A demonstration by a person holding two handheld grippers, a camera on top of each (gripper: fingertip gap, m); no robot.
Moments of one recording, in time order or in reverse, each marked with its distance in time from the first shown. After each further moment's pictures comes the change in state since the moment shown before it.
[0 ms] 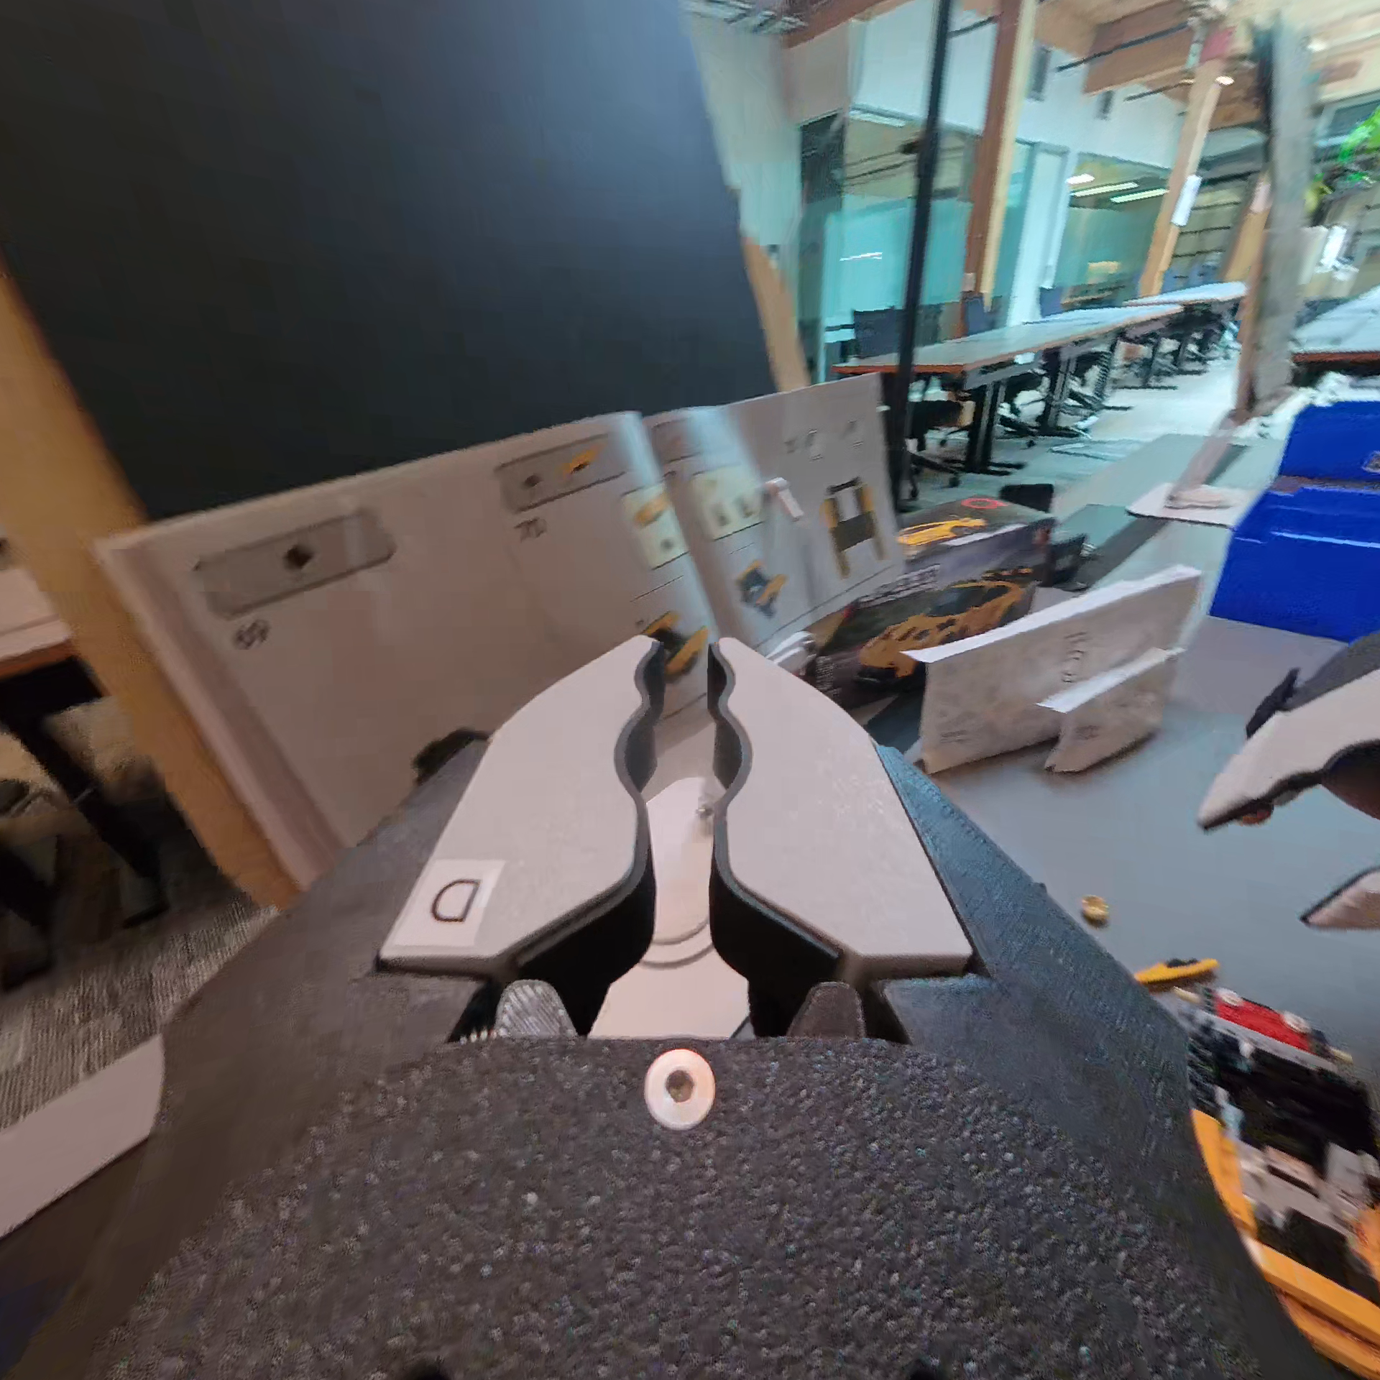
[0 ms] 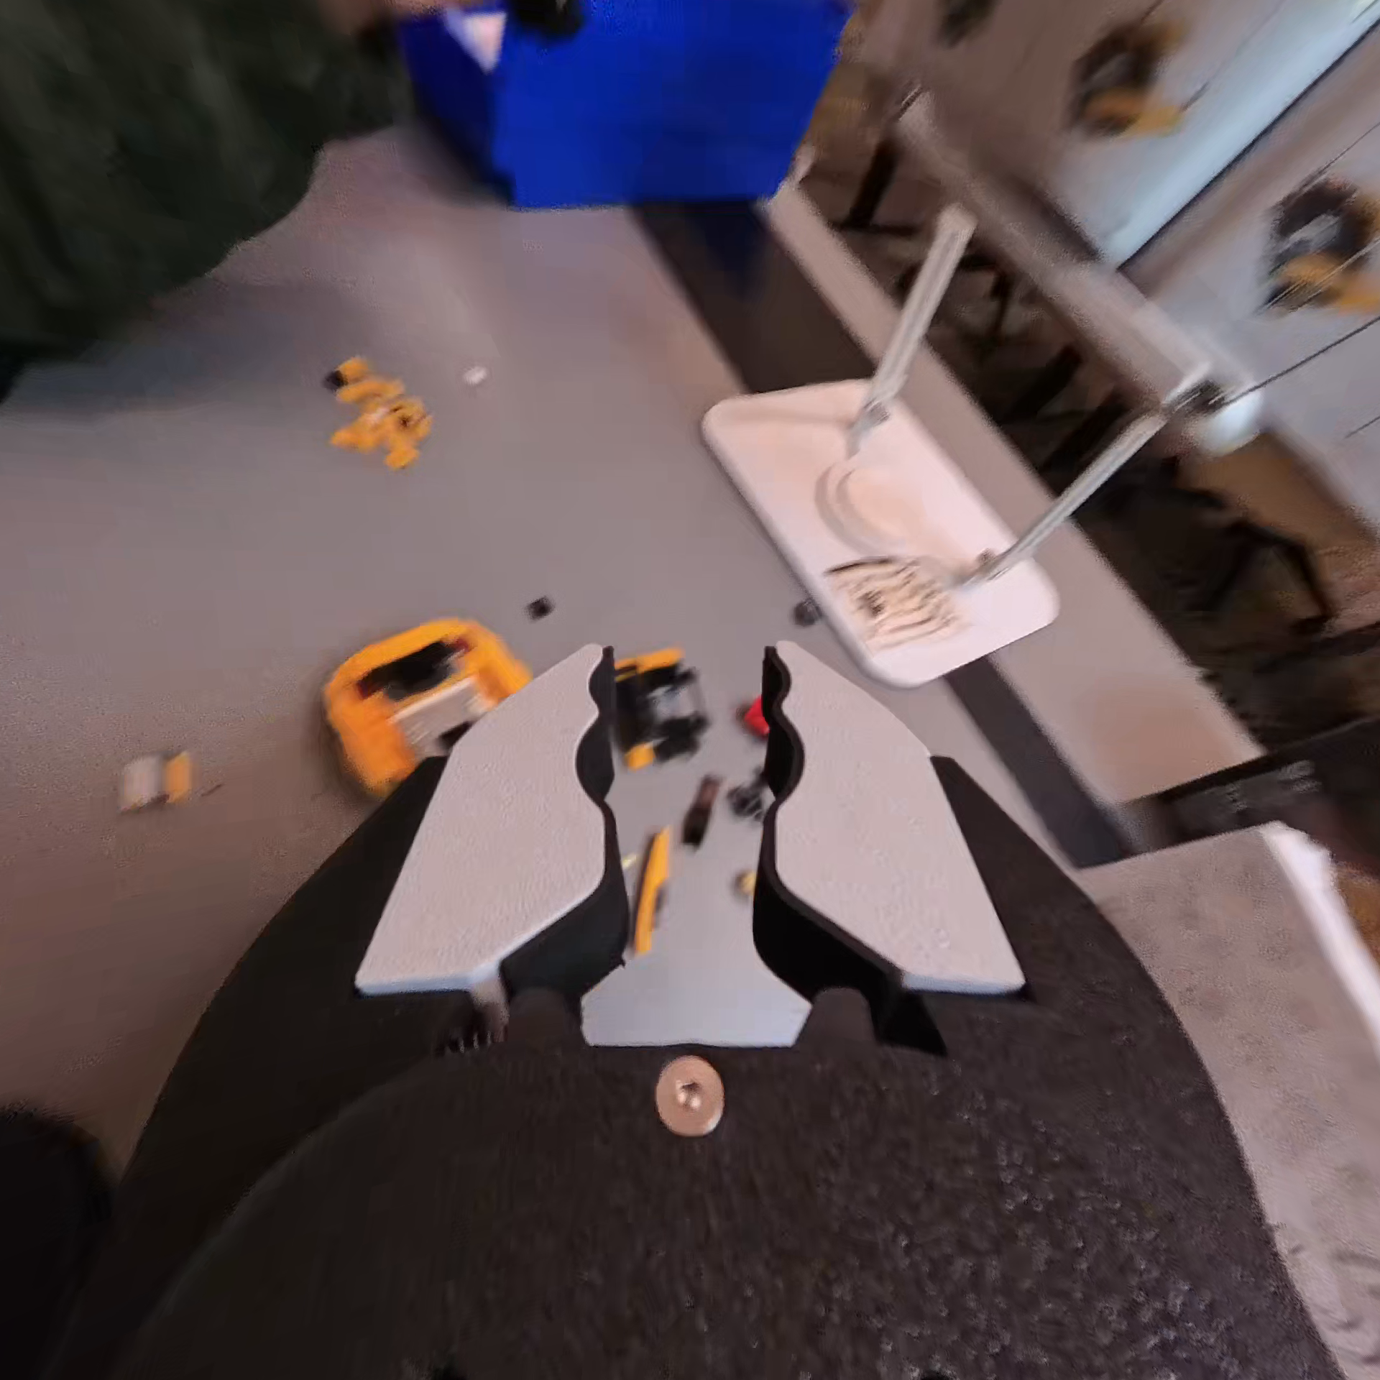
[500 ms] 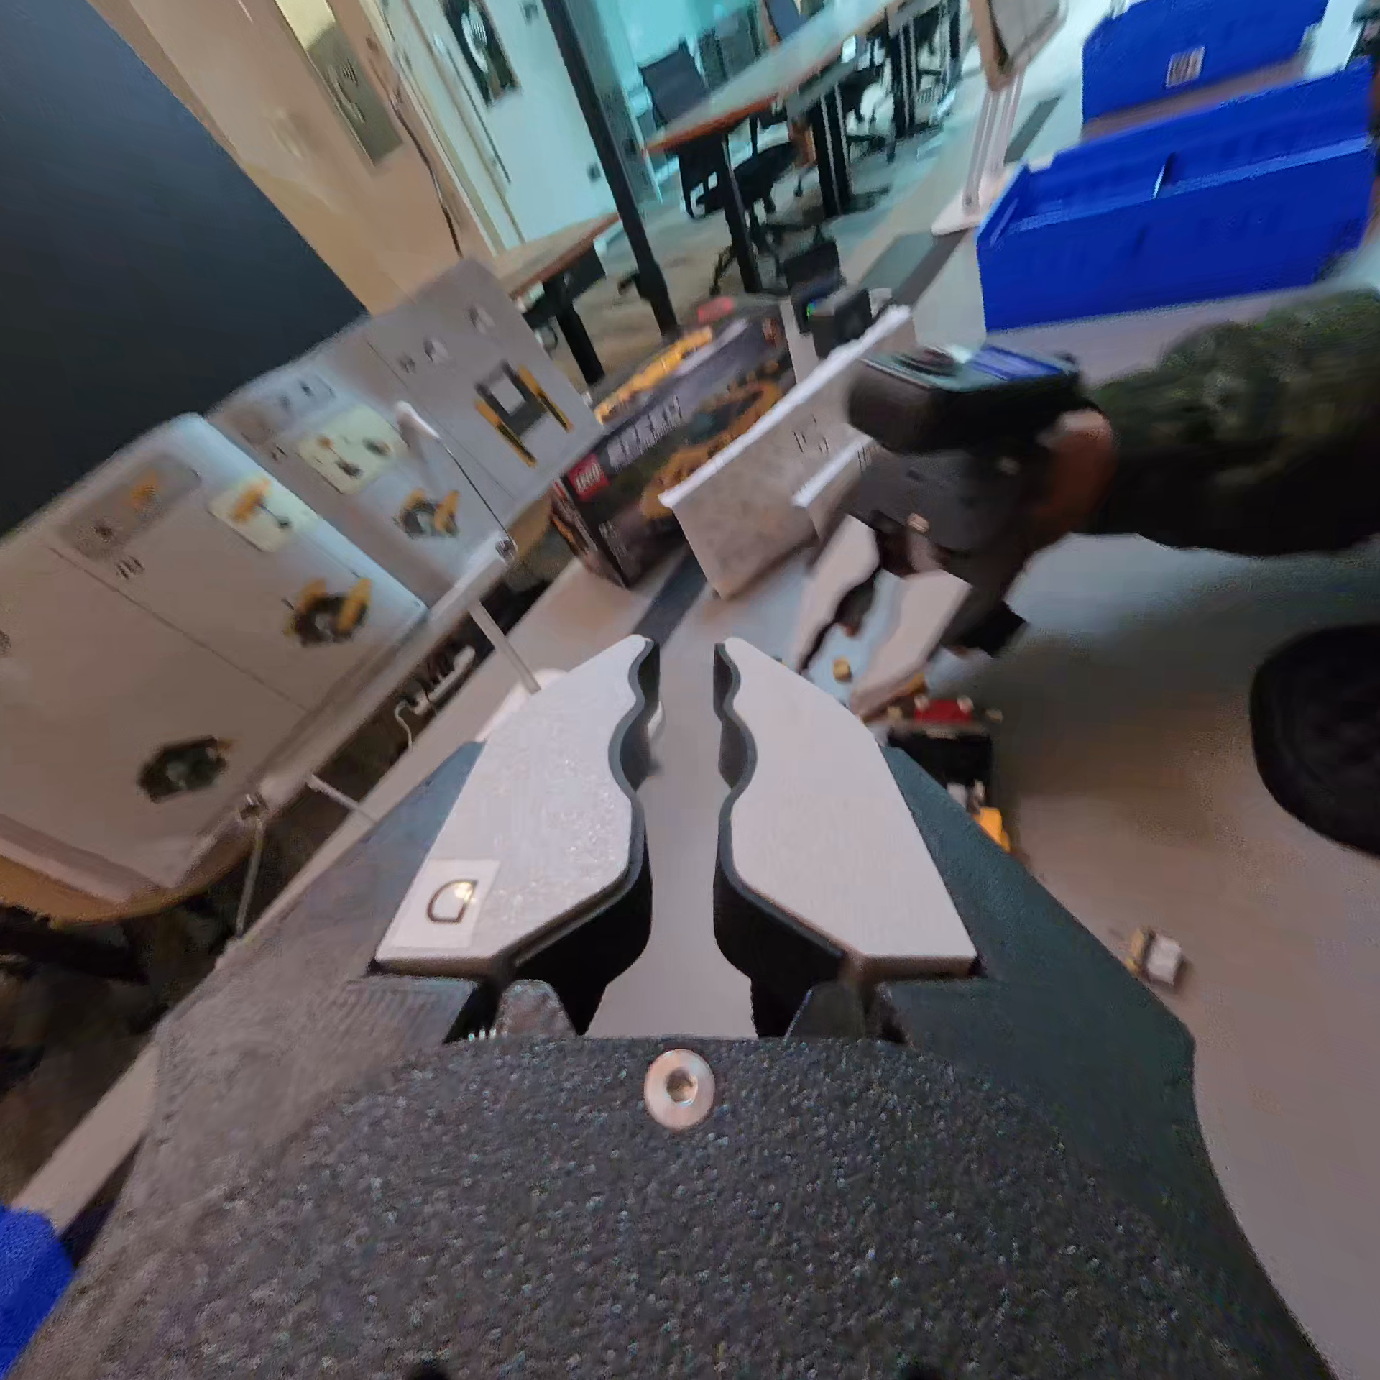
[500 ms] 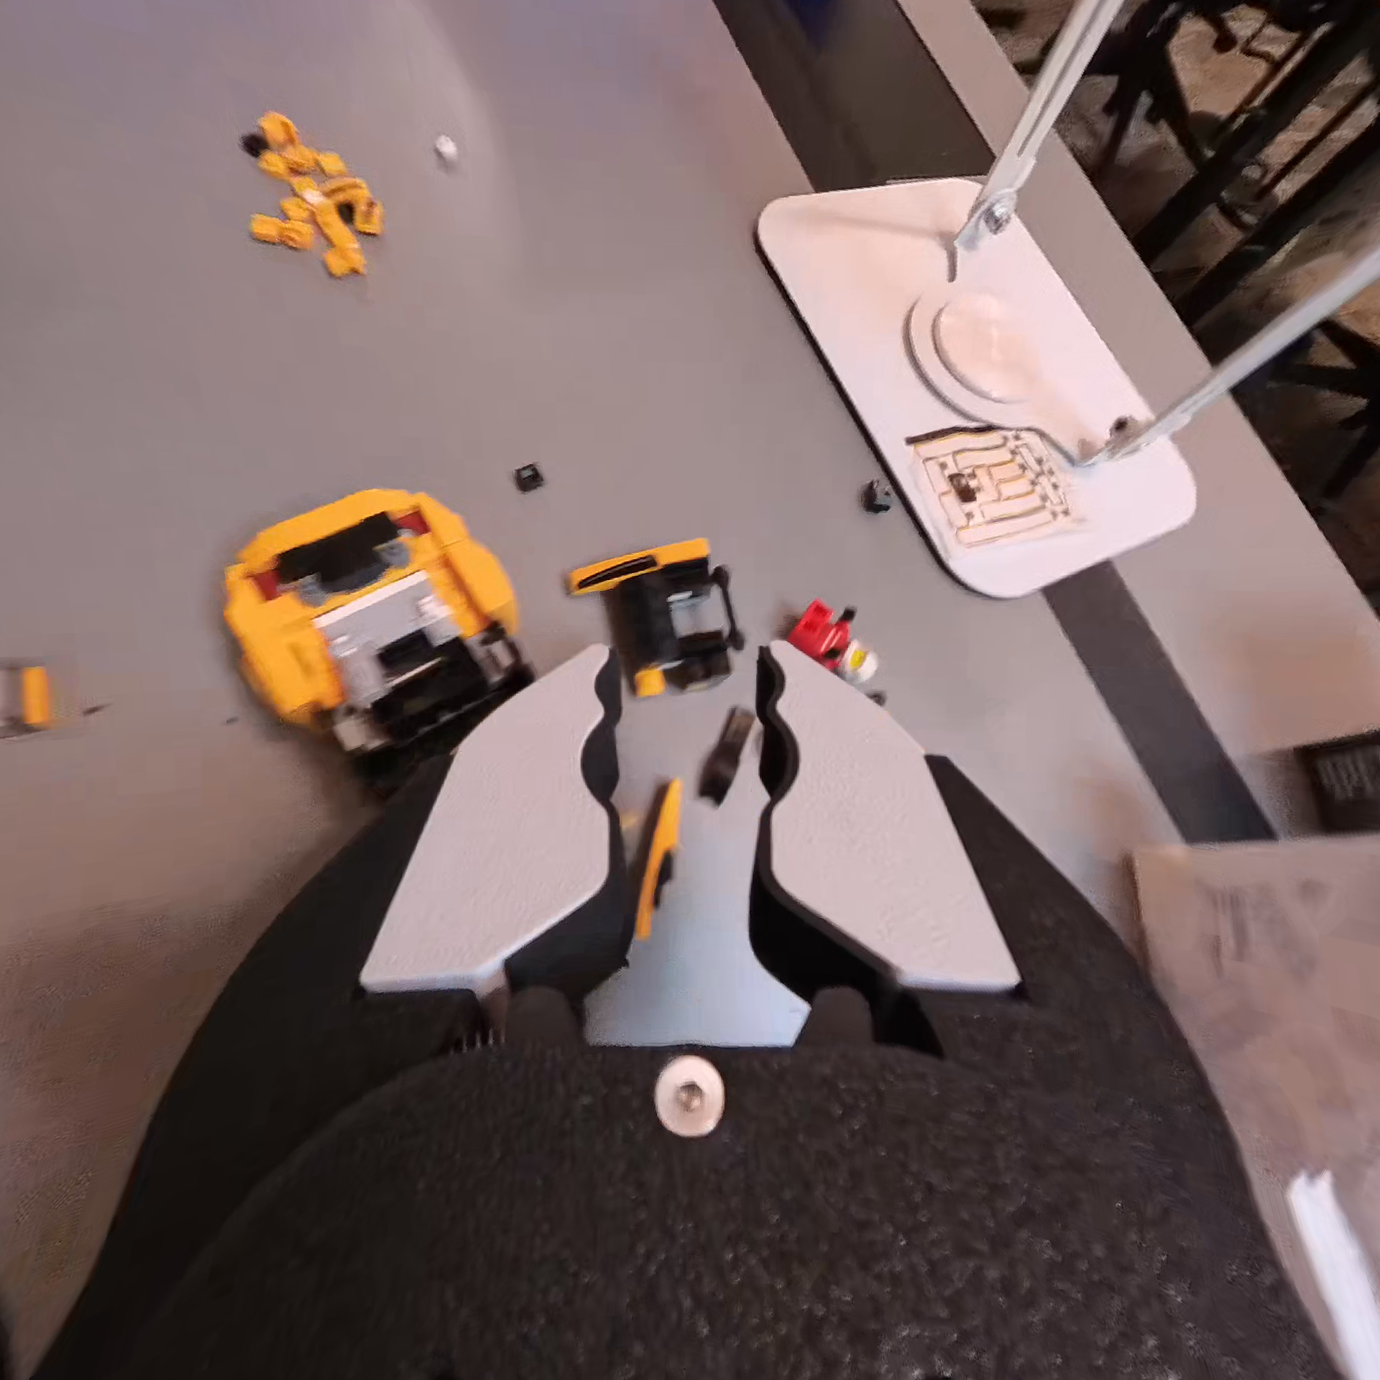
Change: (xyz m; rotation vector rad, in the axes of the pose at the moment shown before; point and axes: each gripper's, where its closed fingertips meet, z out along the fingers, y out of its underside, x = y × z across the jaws) left arm 0.149 0.016 -0.067 -0.233 0.216 0.294; right arm -0.005 0.053 0.040 -0.171 -0.055 -0.006
